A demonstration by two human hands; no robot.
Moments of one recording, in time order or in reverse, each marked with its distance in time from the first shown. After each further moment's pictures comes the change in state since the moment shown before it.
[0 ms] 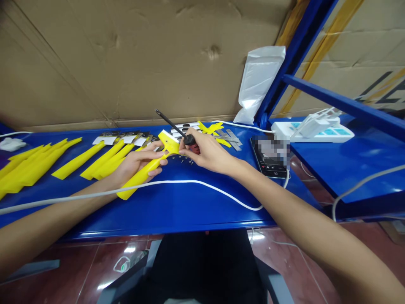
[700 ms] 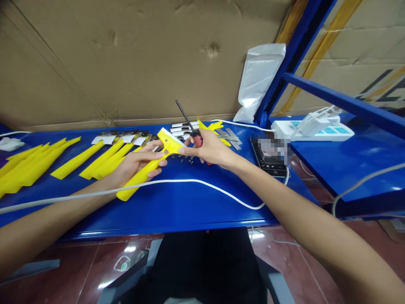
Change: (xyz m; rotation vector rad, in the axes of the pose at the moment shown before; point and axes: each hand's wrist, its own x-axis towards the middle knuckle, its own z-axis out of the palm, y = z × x) left_hand 0.000 -0.004 -0.003 0.023 -0.005 0.022; right_hand 0.006 -0.005 -0.002 0.325 -0.030 0.527
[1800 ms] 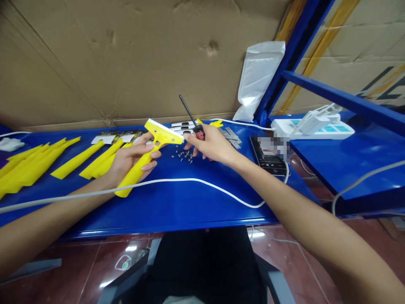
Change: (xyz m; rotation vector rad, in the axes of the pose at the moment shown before) left_hand -0.002 0.007 0.000 -0.092 0.043 0.128; right_hand 0.002 -0.005 -0.006 -0.051 0.052 -0.050
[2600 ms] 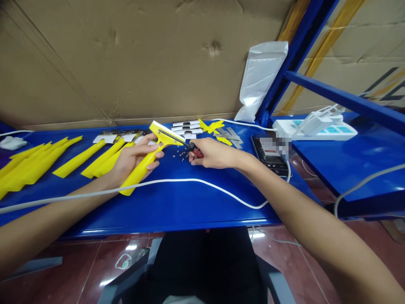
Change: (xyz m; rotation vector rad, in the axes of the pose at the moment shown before) left_hand 0.003 -0.002 -0.002 0.058 0.022 -0.002; right_hand 0.000 0.015 -0.010 -0.348 -0.372 -0.223
